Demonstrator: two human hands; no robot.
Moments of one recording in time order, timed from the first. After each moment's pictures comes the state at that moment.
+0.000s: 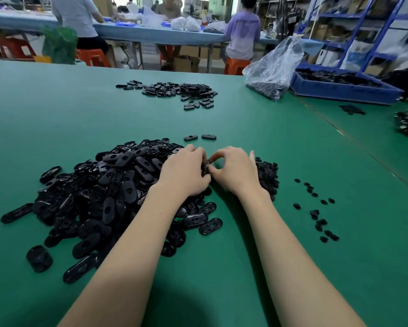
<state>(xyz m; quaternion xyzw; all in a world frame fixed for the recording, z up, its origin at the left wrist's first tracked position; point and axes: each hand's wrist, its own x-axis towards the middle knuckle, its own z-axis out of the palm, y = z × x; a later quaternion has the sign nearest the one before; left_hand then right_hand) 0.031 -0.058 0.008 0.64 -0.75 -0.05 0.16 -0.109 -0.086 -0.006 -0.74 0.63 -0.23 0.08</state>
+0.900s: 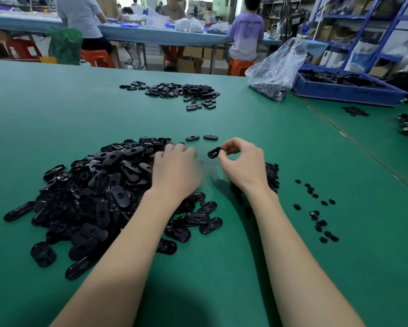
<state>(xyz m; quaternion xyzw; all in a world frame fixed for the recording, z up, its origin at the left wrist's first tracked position) 0.042 -0.056 -0.005 0.67 -0.72 0.06 0.19 -0.121 -0.085 -0.004 -0.67 0.58 -0.44 0.15</state>
